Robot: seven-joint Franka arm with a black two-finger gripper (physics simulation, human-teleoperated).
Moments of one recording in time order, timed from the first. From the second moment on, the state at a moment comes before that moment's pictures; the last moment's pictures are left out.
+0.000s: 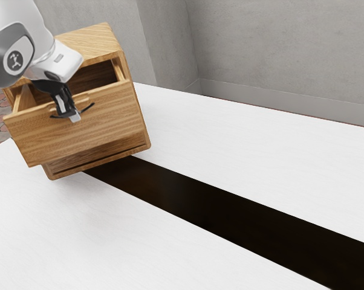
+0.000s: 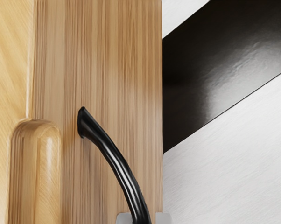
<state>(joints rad) 0.48 -0.08 -0.14 -1.62 0.14 1.87 0.92</state>
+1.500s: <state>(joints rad) 0.47 -0.28 -0.19 -1.82 0.13 1.90 0.85</state>
